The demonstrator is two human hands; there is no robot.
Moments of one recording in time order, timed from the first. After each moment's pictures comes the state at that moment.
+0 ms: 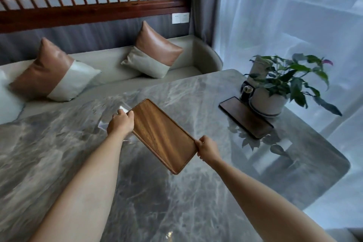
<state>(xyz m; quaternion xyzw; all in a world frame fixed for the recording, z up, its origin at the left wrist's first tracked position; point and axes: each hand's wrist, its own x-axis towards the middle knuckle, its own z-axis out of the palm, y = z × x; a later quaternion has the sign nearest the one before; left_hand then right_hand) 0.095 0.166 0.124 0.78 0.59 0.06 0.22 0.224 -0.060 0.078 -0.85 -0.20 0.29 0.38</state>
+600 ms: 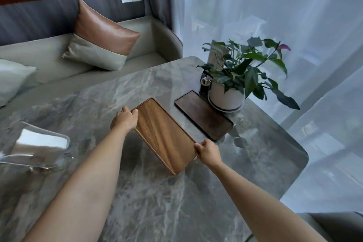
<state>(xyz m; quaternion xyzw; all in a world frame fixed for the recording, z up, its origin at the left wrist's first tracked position) 0.313 0.102 0.070 0.82 0.51 -0.05 0.24 0.381 -0.148 0.033 -0.87 -0.07 0.29 0.38</state>
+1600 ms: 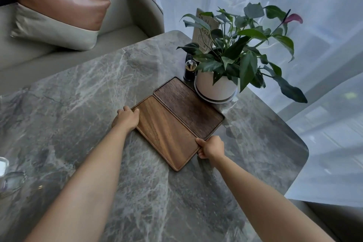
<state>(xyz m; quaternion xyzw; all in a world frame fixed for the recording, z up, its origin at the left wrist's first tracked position) 0.404 0.091 -0.014 0.83 0.48 -0.15 0.25 0.458 -0.164 -0.015 -0.84 0.11 0.35 0.41</state>
